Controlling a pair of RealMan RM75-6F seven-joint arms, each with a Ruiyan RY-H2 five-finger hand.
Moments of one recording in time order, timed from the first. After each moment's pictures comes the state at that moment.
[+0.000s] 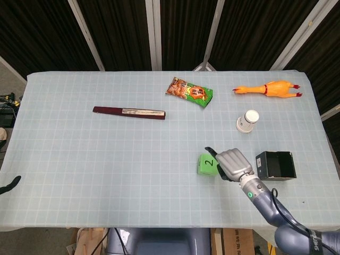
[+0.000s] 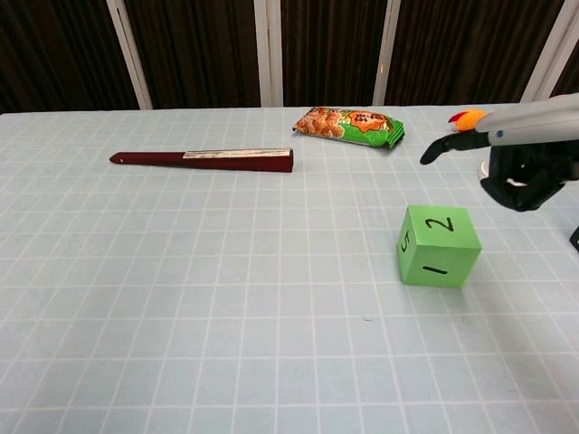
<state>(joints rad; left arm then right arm) -0.06 -1.08 -0.09 -1.56 1.49 1.56 -0.10 0.82 -1.05 0.15 -2.09 -0.62 0.83 -0.73</state>
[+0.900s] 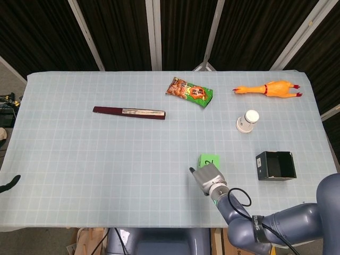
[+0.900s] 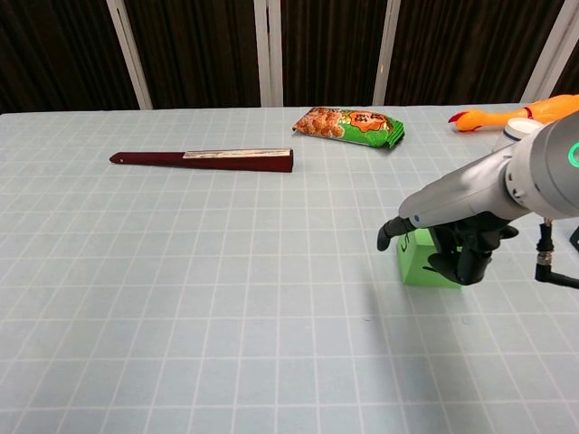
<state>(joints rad) -0.07 -1.07 -0.09 -1.56 1.47 1.54 -0.12 1.35 -1.24 0.01 -2.18 0.08 1.04 -1.02</state>
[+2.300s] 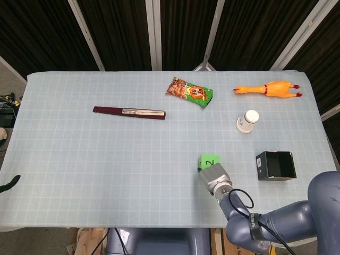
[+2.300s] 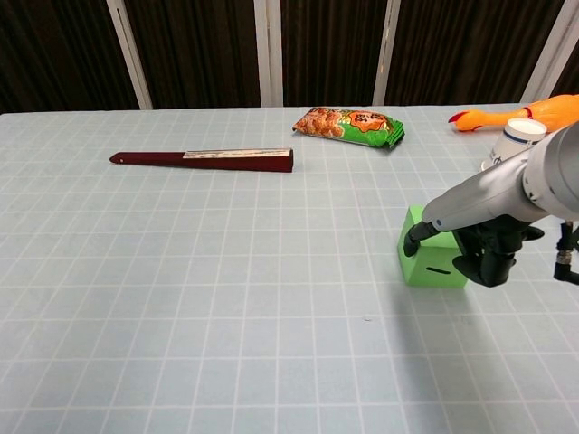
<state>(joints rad) -0.07 -1.07 -0.09 -1.57 1.46 1.53 -0.11 1.42 -1.23 -0.05 -2.17 0.16 1.04 -0.99</state>
